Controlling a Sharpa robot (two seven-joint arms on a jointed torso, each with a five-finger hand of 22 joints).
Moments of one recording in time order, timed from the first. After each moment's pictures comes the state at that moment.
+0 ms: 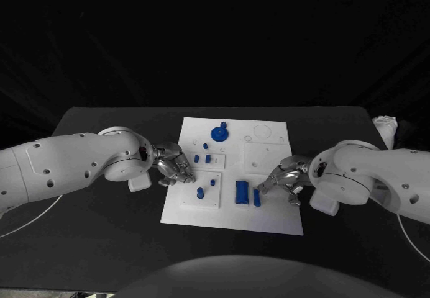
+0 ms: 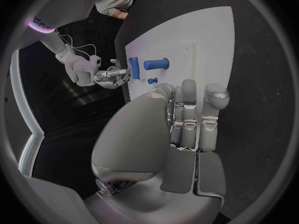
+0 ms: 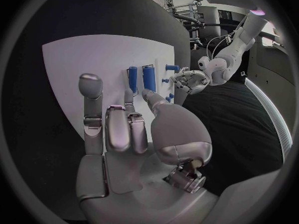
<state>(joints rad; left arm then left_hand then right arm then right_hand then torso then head) 1.28 -0.90 -0.23 1.54 -0.73 0.15 -0.29 1.63 -0.10 0.30 0.29 0.56 1.02 0.14 0.14 0.08 0.78 0.07 0.94 0.35 1.07 0.01 1.06 0.47 0.11 1.27 0.11 0.96 1.31 1.29 -0.90 -0.24 1.76 -0.63 -0.06 -0.61 1.04 0.04 0.24 -0.04 0.39 0.86 0.06 0.33 0.74 1.47 -0.01 1.57 1.31 1.46 -0.08 1.36 1.12 0.14 1.47 0.03 0.46 1.31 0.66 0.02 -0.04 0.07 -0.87</state>
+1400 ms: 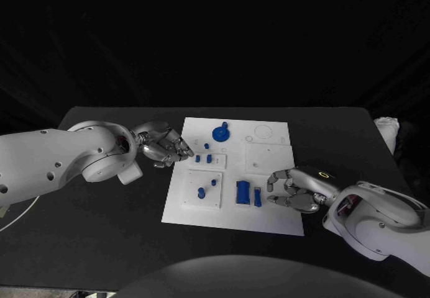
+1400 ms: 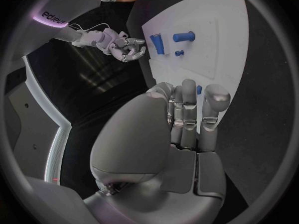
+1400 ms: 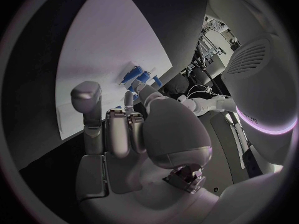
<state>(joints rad) 1.34 -1.07 -0.23 1.70 -0.72 -0.08 -0.06 1.64 -0.14 0.29 0.29 0.54 1.01 0.15 0.14 0.08 0.80 0.06 0.92 0.34 1.07 0.00 1.06 0.47 0.11 1.28 0.11 0.99 1.31 1.09 -1.09 -0.24 1.90 -1.48 -0.41 -0.13 1.22 0.00 0.22 -0.03 0.29 0.72 0.06 0.54 0.82 1.46 -0.02 1.57 1.31 1.47 -0.08 1.44 1.27 0.12 1.46 0.02 0.71 1.31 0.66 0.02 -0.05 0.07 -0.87</state>
